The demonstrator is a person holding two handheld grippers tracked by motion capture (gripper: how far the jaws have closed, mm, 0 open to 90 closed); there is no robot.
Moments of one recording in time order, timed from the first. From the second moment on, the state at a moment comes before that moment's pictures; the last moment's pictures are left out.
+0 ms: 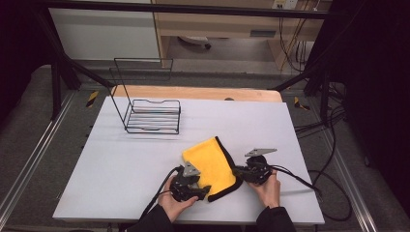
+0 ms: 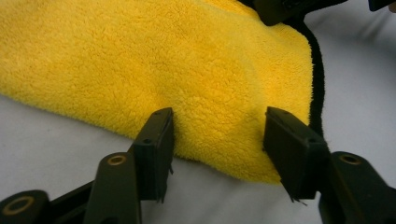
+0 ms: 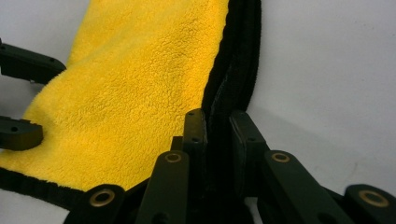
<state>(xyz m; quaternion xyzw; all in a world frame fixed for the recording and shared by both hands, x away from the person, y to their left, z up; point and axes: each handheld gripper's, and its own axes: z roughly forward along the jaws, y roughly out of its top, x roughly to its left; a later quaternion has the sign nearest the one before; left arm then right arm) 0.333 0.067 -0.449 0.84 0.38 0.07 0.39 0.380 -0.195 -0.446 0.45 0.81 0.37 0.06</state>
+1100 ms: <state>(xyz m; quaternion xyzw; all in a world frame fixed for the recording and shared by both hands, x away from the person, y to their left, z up) 0.357 0.142 -0.418 0.86 0.33 0.08 0.39 0.340 -0.177 -0.431 0.42 0.79 0.44 0.09</state>
